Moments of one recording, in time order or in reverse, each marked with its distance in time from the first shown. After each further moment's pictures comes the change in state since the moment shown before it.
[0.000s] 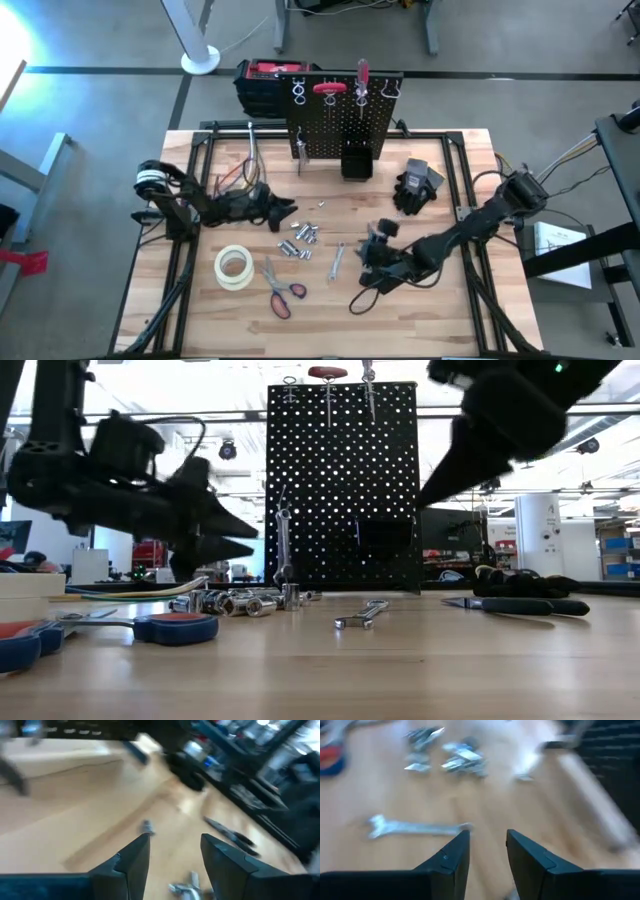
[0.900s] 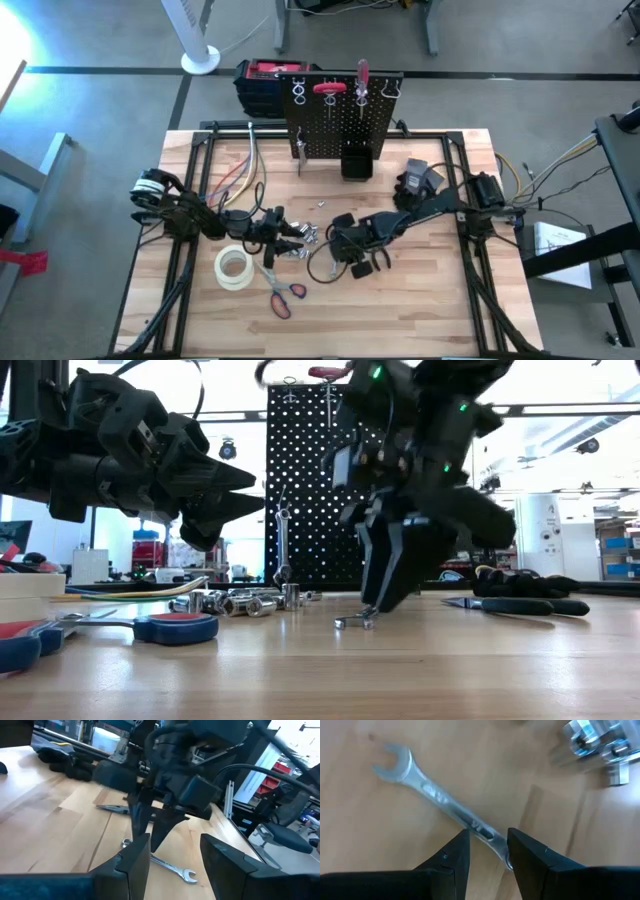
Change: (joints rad) left arm -0.290 0.000 0.087 0.035 0.048 0.213; right arm -0.335 0.286 0.198 -0.033 -0.705 -0.731
